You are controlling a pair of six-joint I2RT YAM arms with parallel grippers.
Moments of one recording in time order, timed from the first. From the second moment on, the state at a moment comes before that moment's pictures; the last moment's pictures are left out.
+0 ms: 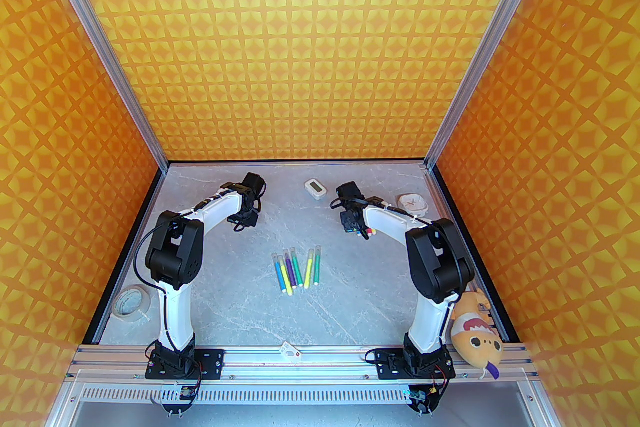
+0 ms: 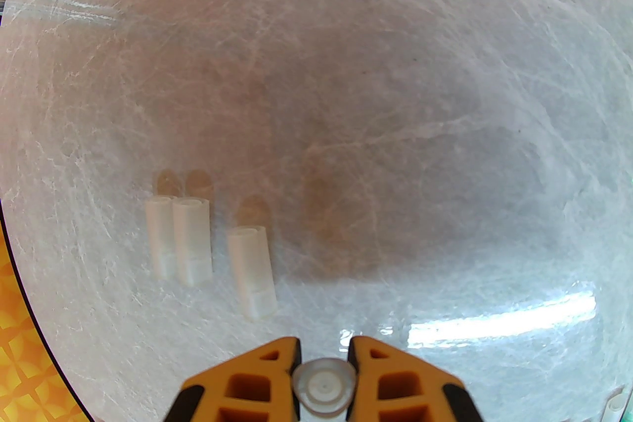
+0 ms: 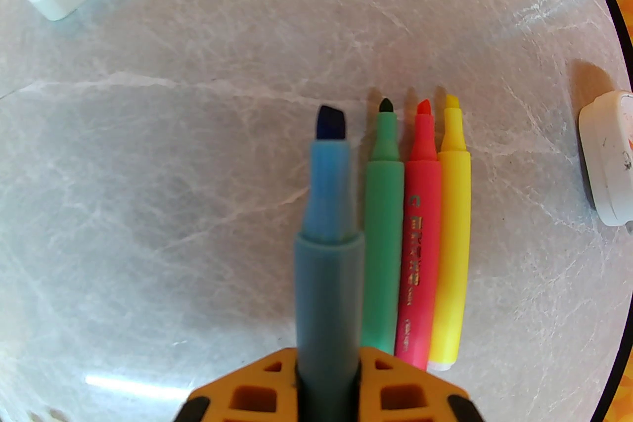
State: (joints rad) left arm -0.36 2.06 1.56 -0.83 -0.31 -0.14; right arm 0.35 1.91 1.29 -0.57 0.36 0.20
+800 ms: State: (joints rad) left arm -0.36 2.10 1.56 -0.83 -0.32 -0.13; right arm 0.34 2.05 1.43 -0.68 0.40 0.20
